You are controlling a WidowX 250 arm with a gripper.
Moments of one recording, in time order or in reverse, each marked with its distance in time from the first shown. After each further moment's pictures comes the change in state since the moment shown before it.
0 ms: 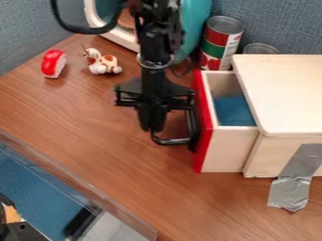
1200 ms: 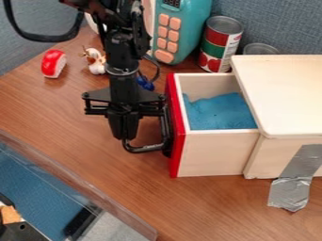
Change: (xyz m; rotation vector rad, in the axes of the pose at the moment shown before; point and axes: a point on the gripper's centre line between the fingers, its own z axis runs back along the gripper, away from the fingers) arm -0.017 0.035 -0.002 0.016 0.031 0.043
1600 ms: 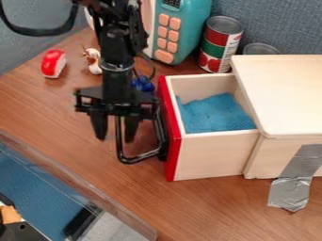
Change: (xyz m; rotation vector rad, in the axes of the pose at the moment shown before) arm -0.008 0.007 0.017 0.036 0.016 -0.086
